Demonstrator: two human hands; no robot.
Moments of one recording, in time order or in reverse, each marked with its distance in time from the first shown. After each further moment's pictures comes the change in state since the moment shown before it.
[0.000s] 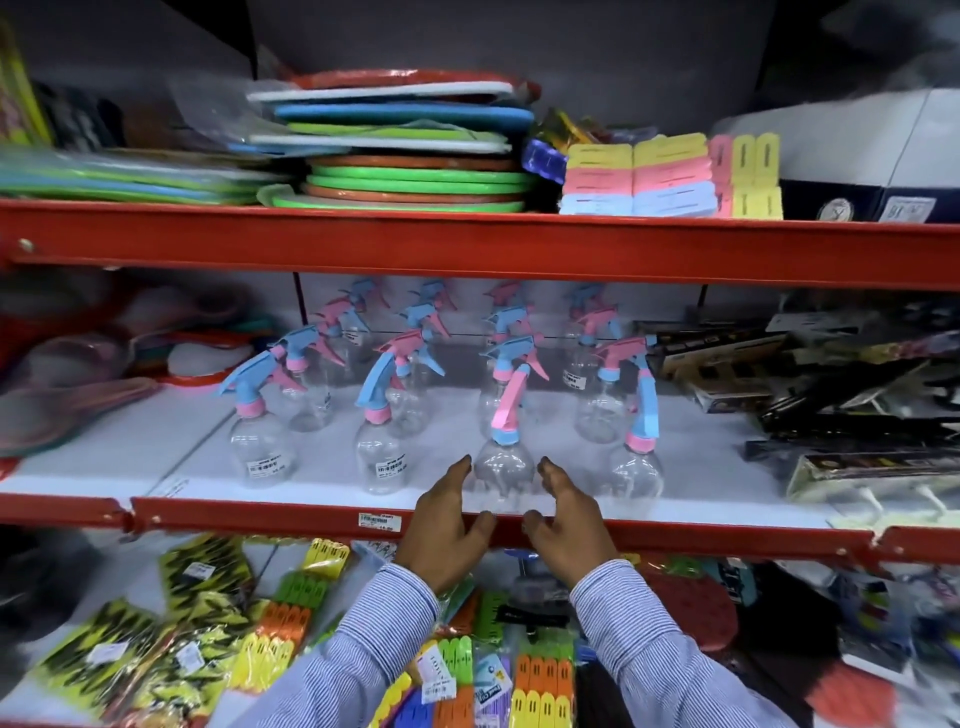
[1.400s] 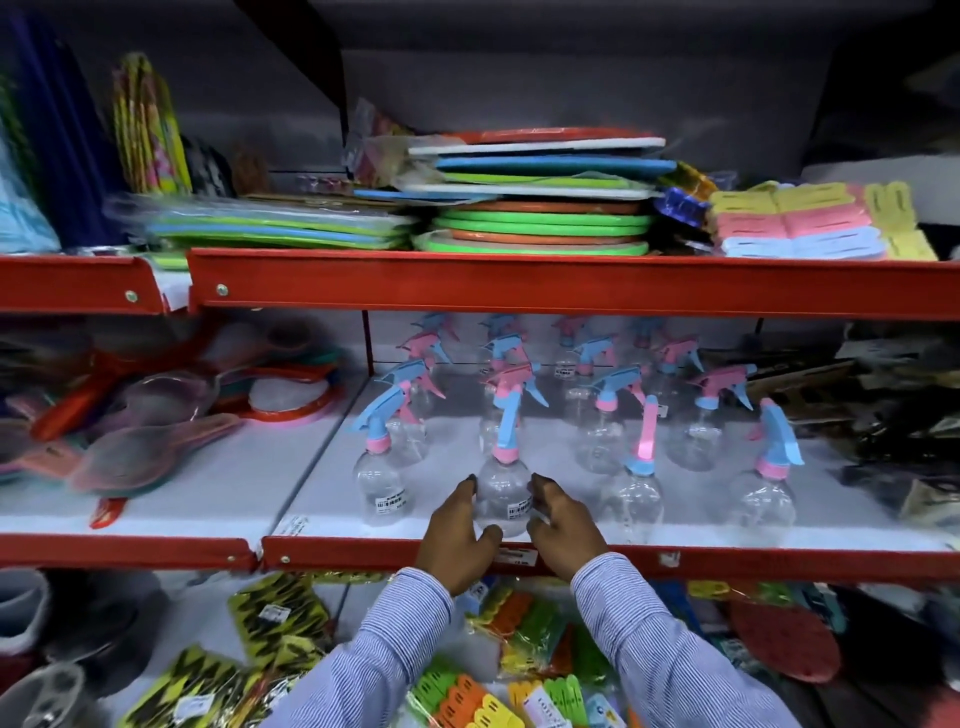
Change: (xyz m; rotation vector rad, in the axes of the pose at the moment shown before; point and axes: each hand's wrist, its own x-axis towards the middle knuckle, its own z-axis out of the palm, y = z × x) left_hand 0.010 -0.092 -0.116 -0.099 -0.064 -0.062; right_hand 0.031 -0.106 0.117 0.104 -0.079 0.042
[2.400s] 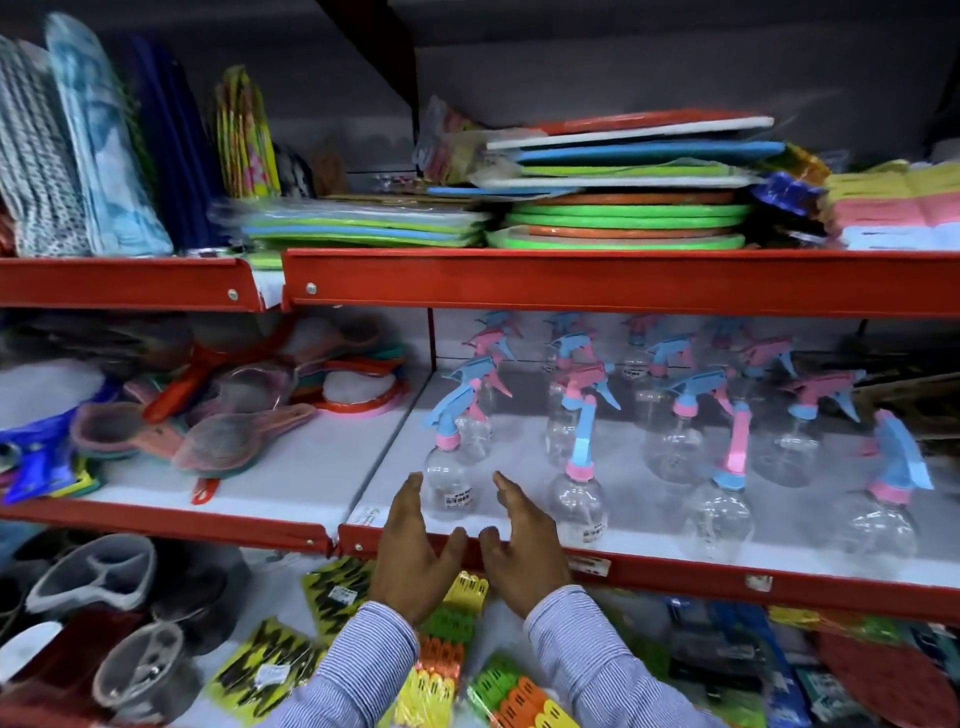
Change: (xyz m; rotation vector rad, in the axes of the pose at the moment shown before) left_hand -0.048 -0.039 -0.080 0.179 0.326 -0.117; right_hand -0.013 -0.057 0.098 -0.009 0.027 -0.265
